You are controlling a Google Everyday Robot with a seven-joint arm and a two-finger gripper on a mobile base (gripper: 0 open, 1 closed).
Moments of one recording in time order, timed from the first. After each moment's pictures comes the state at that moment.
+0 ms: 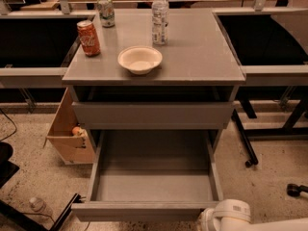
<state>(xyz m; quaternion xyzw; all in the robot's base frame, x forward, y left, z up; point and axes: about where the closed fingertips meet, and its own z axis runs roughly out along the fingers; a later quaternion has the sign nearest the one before) 0.390 -0.189 0.353 -0.66 0.73 -0.03 0.16</state>
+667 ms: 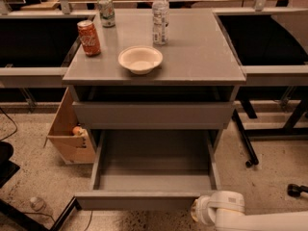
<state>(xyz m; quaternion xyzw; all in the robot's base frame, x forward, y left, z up) 0.444 -0.169 0.362 -0.68 0.70 -0.06 0.21</state>
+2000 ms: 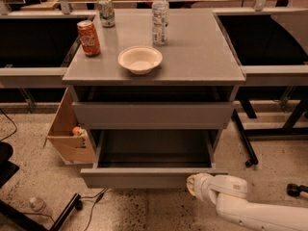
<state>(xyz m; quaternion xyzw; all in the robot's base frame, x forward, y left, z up) 0.524 -0.158 0.422 -0.67 0.66 -0.11 0.32</state>
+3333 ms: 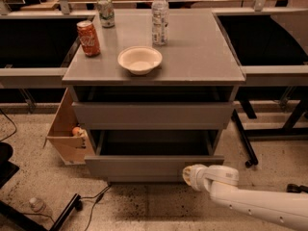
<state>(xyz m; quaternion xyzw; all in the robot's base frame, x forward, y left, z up) 0.575 -0.150 0.399 -0.67 0.65 -0.11 0.33</state>
